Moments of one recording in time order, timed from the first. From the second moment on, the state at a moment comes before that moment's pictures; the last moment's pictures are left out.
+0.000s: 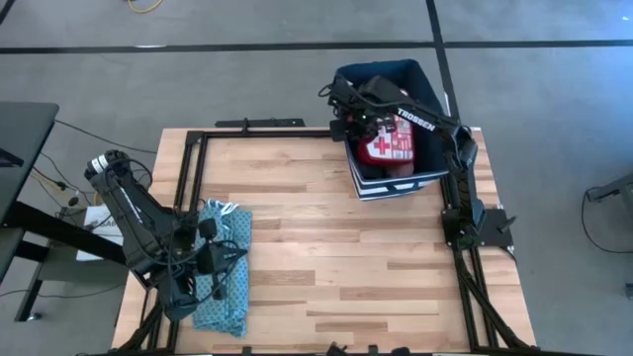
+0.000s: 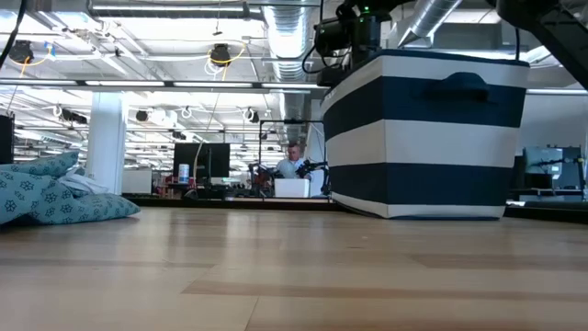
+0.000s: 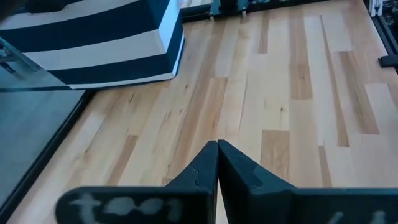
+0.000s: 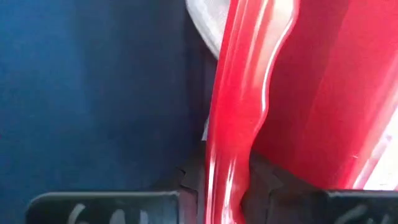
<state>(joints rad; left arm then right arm) -0.95 1.26 1.11 -0.99 -1.01 -0.83 -0.54 2.07 2.12 -1.54 0.14 0.84</state>
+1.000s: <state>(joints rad) -0.95 1.26 1.11 -0.98 -1.00 -0.83 -0.51 2.01 2.29 -1.59 -0.14 0.53</state>
